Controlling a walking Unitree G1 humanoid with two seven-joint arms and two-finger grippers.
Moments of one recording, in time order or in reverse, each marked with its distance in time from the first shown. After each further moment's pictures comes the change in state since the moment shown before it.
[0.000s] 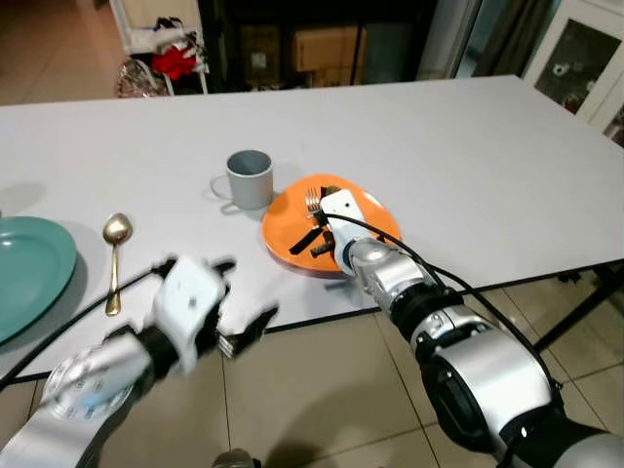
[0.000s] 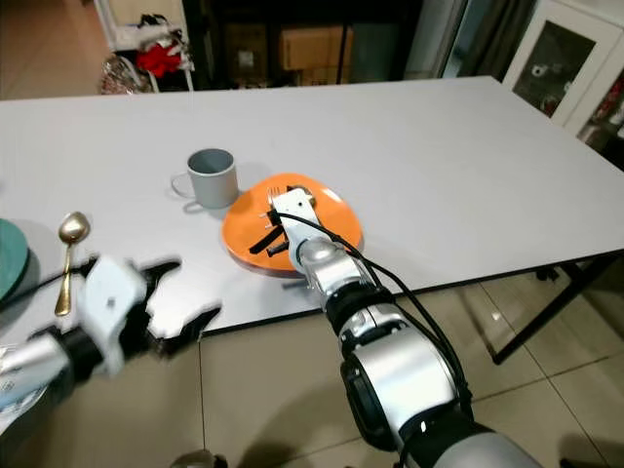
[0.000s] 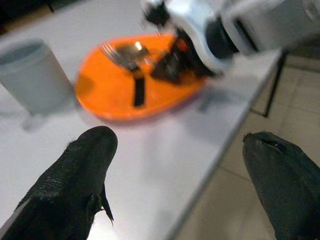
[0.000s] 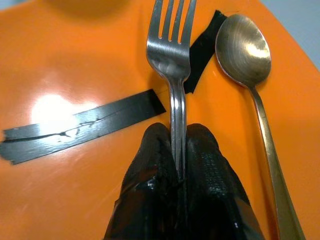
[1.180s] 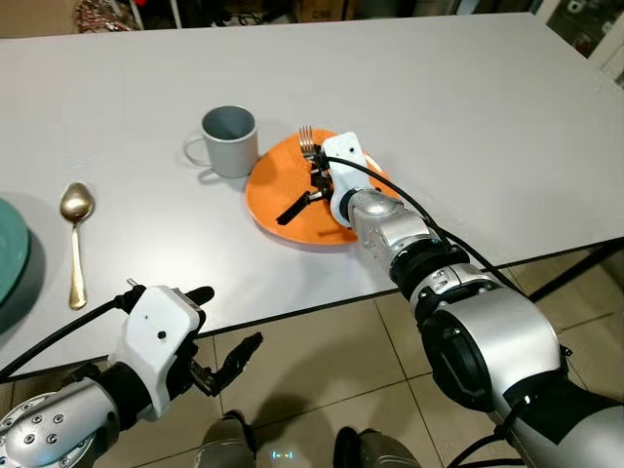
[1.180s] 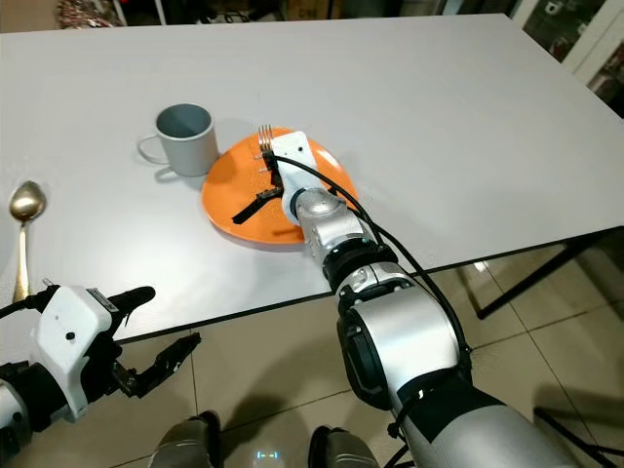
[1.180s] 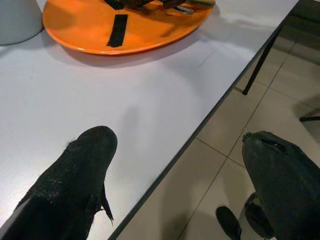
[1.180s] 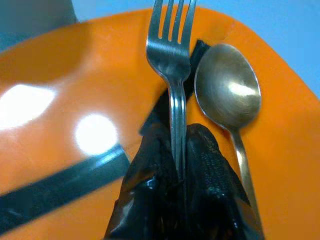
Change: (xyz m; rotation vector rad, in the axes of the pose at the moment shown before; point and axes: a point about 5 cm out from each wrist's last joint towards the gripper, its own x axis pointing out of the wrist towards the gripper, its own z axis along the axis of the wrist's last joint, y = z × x) left arm -0.035 -0.014 0.006 -0.063 0.052 0.054; right arm -0.007 -0.014 0.066 0.065 -0.196 0.020
